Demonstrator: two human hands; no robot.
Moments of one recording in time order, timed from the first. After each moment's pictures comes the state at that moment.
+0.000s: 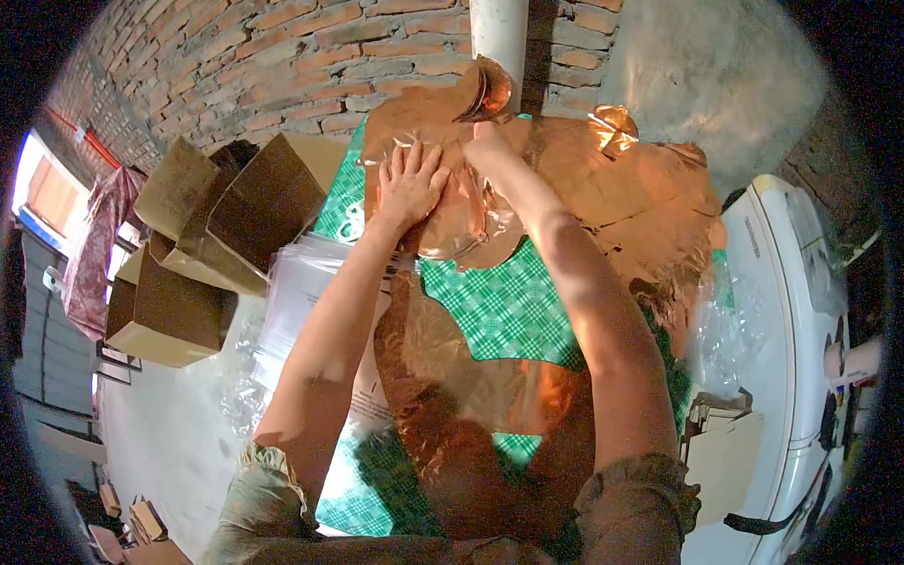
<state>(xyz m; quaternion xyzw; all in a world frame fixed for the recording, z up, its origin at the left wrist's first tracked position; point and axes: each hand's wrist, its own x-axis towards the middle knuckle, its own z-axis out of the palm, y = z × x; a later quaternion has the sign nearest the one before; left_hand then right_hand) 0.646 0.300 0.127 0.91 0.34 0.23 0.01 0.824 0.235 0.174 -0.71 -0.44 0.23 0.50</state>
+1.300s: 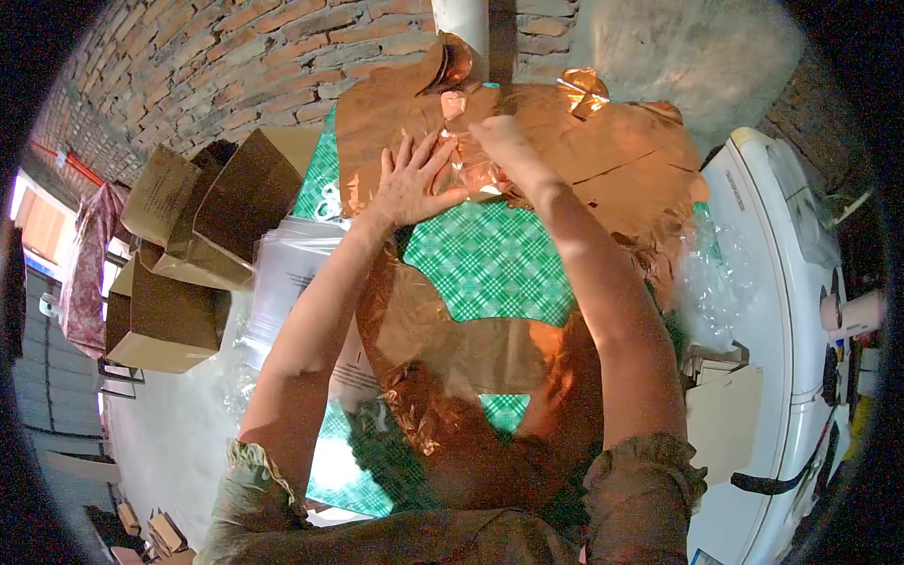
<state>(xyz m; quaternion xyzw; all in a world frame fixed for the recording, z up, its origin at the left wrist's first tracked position) 0.635 0.235 0.146 0.96 0.19 0.18 0.04 0.861 0.154 0.160 -0.74 -0.46 0.18 0.45</state>
